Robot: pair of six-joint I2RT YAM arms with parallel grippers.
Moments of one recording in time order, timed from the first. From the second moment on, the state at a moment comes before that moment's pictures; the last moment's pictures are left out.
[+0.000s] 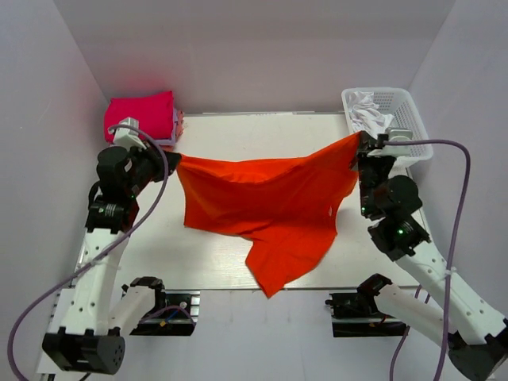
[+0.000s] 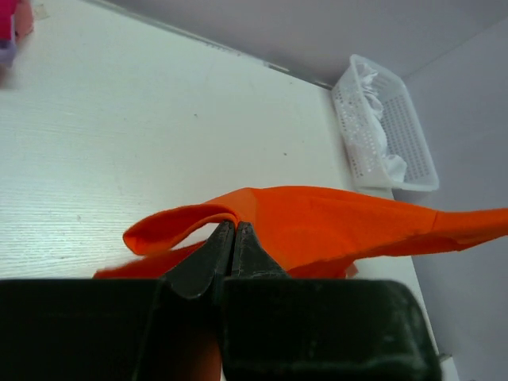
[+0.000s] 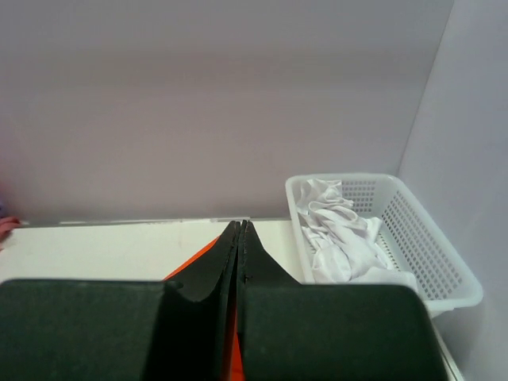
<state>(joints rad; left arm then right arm) -0.08 0.86 1.02 -0.36 0.28 -0.55 0.63 0.75 0.86 0.22 0.60 -0.17</state>
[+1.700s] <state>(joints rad) -0.08 2.27 1.92 -0.25 0.18 -0.35 0.31 2.16 1.84 0.07 0.35 -0.13</state>
